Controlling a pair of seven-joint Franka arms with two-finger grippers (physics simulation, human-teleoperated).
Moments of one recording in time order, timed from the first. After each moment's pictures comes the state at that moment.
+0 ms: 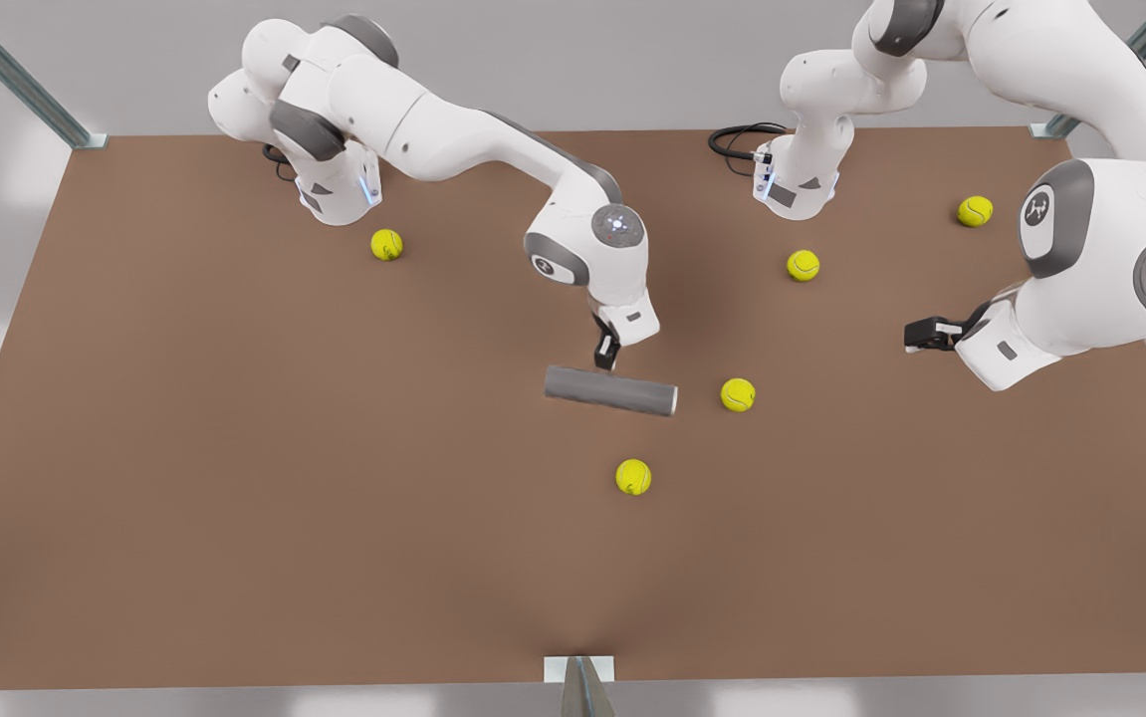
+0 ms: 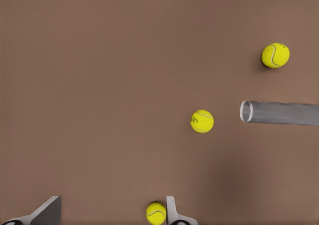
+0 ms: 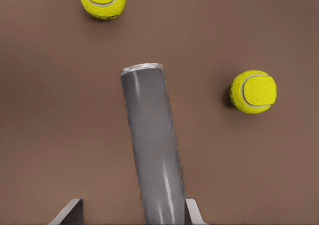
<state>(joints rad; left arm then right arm) 0.00 0.29 -0.05 -1.24 0.00 1.31 0.08 0.67 0.73 0.37 -1.31 -0.34 2.08 -0.10</state>
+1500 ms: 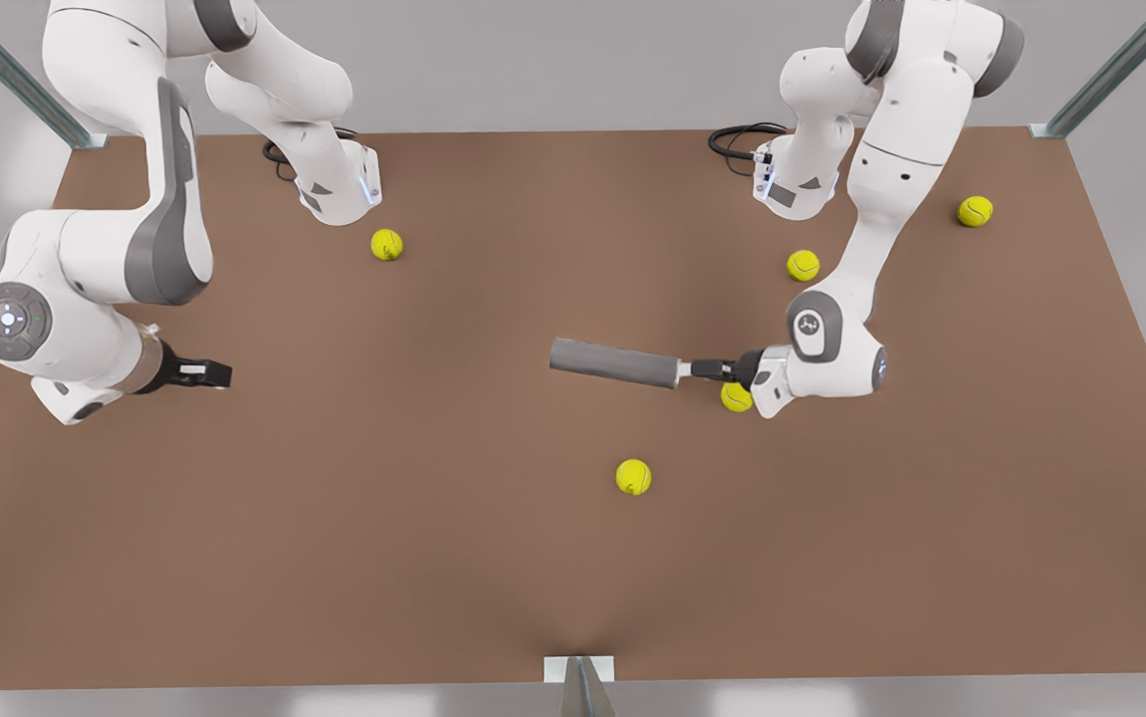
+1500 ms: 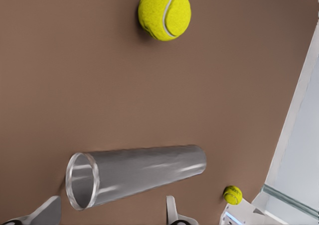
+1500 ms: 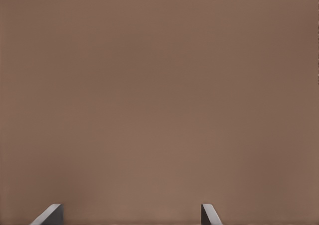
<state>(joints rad) -0.10 0.42 -0.19 -2.10 -1.03 2.15 0.45 -0.07 0.25 0.10 -1.47 -0.12 1.52 0.08</state>
